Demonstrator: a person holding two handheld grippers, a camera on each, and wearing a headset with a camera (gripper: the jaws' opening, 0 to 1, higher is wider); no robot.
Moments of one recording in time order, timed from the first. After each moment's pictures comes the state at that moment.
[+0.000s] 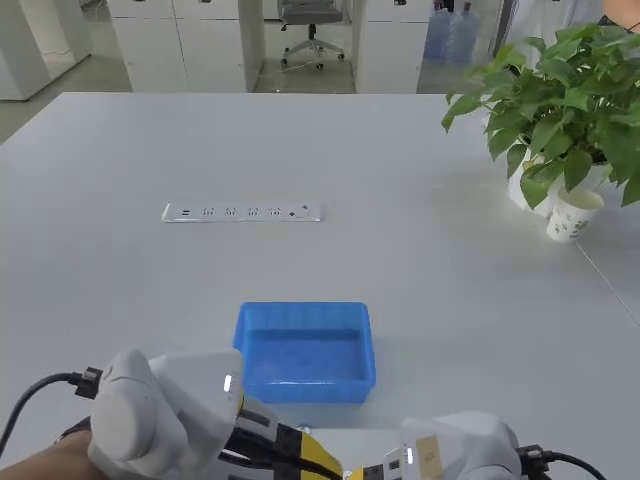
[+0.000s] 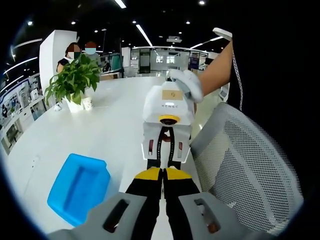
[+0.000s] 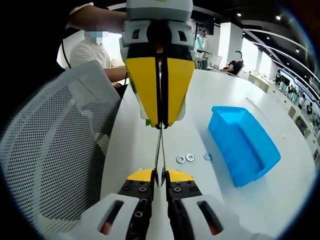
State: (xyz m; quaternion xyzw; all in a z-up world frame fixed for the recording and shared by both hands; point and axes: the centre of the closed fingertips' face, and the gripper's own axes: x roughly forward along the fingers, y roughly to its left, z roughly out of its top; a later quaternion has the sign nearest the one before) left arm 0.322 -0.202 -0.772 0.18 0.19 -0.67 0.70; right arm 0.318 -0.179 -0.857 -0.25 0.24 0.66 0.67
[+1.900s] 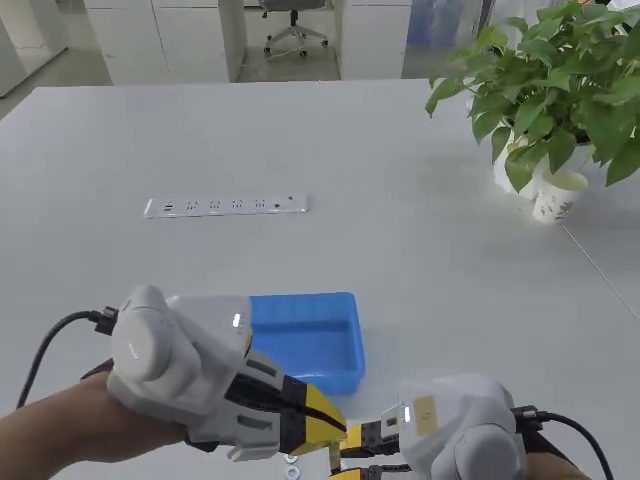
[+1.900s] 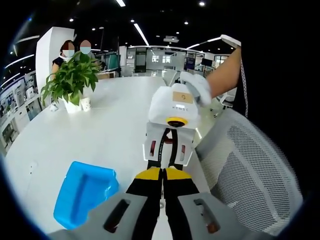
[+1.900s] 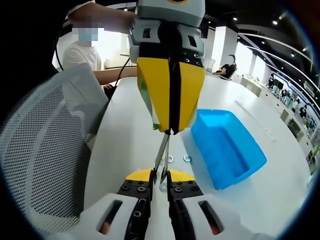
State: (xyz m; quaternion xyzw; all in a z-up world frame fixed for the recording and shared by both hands) left arm 0.353 -0.212 -0.766 0.17 0.20 -0.69 0.68; right arm 0.350 -0.184 -0.849 -0.26 0.22 0.64 0.69
